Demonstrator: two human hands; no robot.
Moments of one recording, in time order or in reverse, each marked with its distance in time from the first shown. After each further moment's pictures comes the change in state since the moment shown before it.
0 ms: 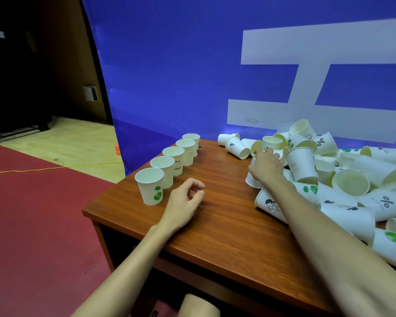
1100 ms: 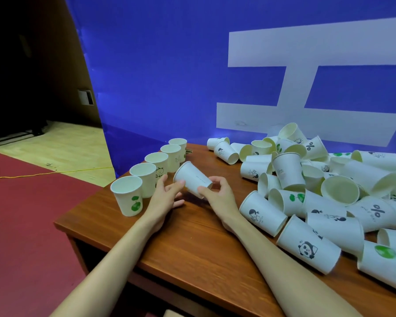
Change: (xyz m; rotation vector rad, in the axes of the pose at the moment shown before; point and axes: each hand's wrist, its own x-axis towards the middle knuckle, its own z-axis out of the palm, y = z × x) left_hand 0.042 -0.004 0.014 -0.509 0.076 -0.379; right_hand -0.080 -0.041 0.035 1.258 -0.317 0.068
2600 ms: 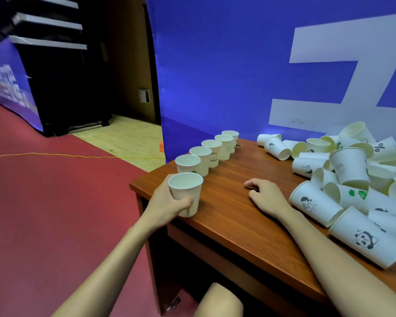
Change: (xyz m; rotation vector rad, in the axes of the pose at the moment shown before) left_hand -0.113 -0.002 -0.104 0.504 0.192 0.296; right_hand -0.015 0.001 -0.008 -0.788 -0.299 -0.275
